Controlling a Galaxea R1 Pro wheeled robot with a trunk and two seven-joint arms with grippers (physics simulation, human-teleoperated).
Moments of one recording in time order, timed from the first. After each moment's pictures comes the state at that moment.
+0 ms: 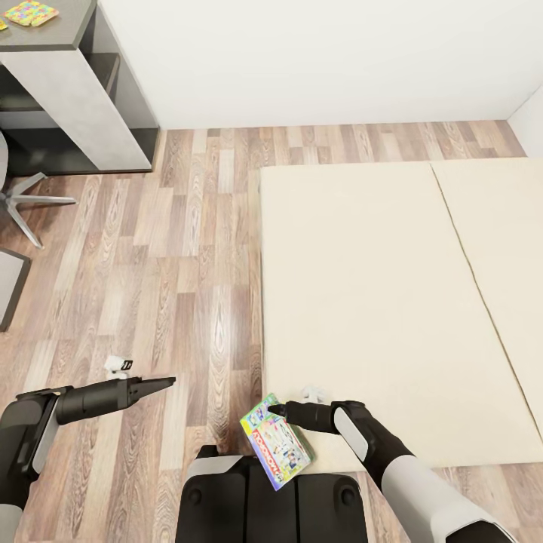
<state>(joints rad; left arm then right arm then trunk) -0.49 0.29 0.29 -1.19 0.07 0.86 -1.57 -0.71 0.06 0.28 -0.53 -0.55 0.55 0.40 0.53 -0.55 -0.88</state>
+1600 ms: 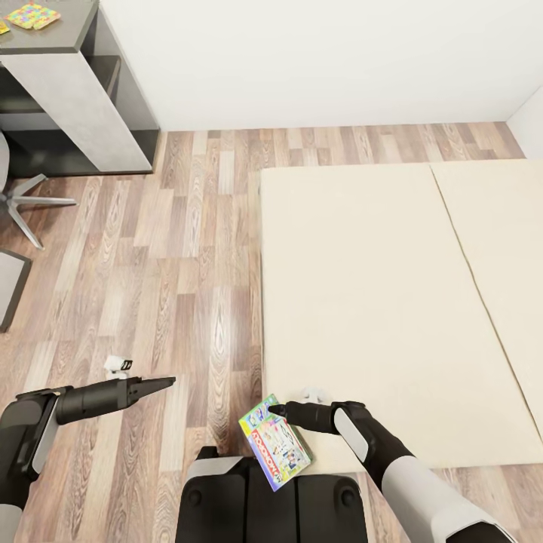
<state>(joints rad) -0.49 0.29 0.29 -1.19 0.07 0.86 -1.57 -0.71 0.06 0.28 -0.53 -0.55 0.54 0.40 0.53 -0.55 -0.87</state>
